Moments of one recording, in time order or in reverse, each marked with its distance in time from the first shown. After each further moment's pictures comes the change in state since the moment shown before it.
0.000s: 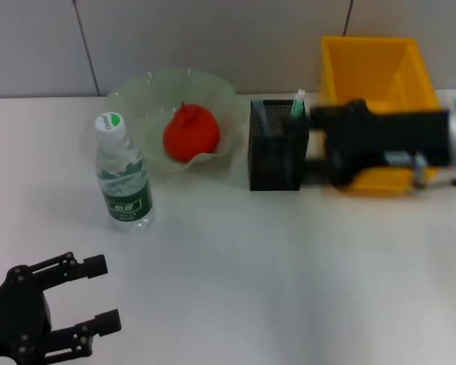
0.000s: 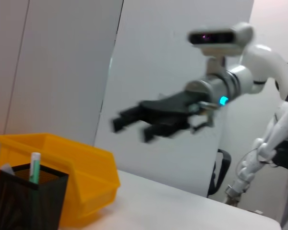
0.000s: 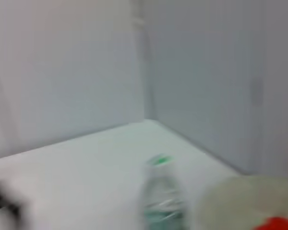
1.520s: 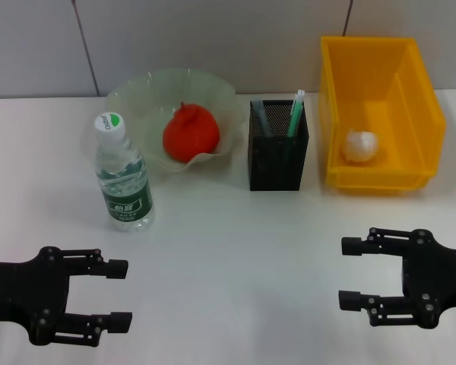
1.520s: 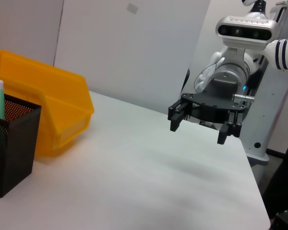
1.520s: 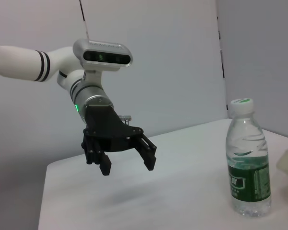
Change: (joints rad) left arm -0.252 0.059 -0.082 0.009 0.346 0.021 -0.147; right arm -0.080 -0.018 0.325 0.546 0.032 -0.400 -0.612
